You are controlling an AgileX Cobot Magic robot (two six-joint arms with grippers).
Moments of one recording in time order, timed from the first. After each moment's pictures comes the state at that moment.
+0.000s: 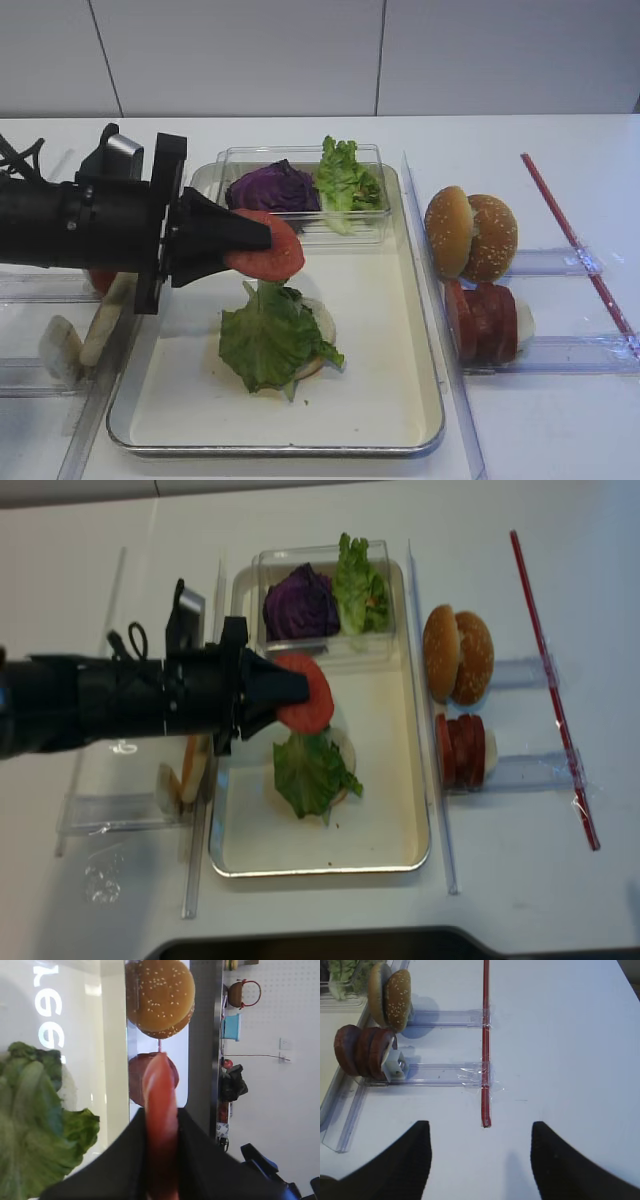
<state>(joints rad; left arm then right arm) -0.14 1.67 -0.72 -1.62 1.15 0.88 0.02 -0.02 -0.47 0.04 1.13 -0.01</state>
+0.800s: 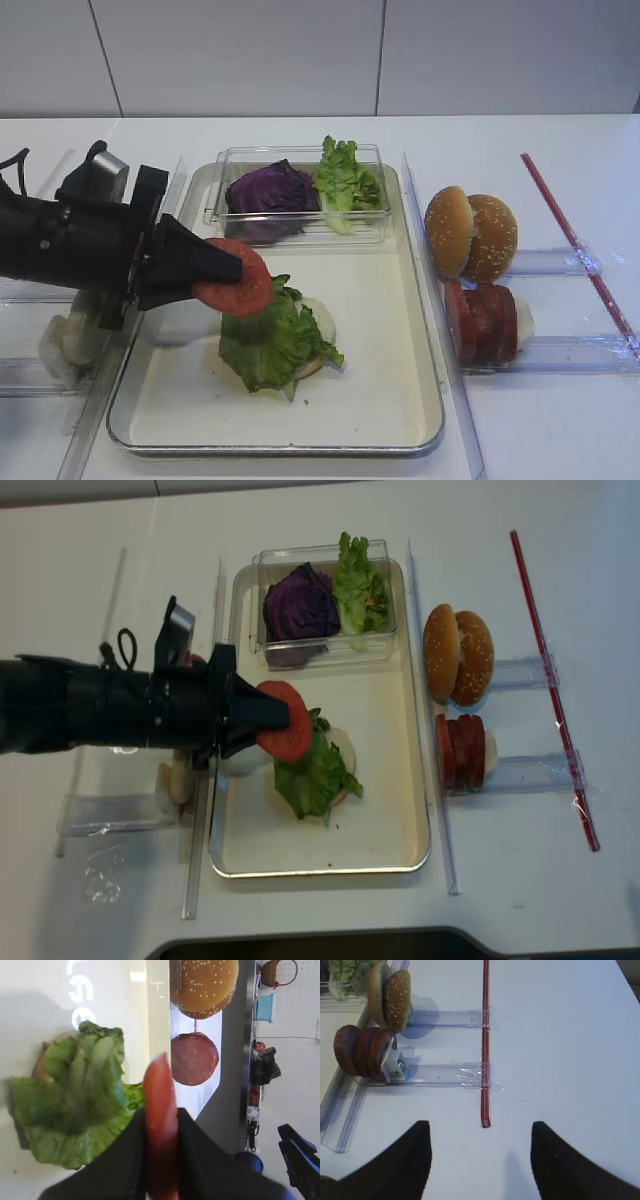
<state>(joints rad) -0.06 1.69 -0.72 -1.46 1.15 0.89 0.02 -0.02 -0.47 0.04 1.13 -0.02</state>
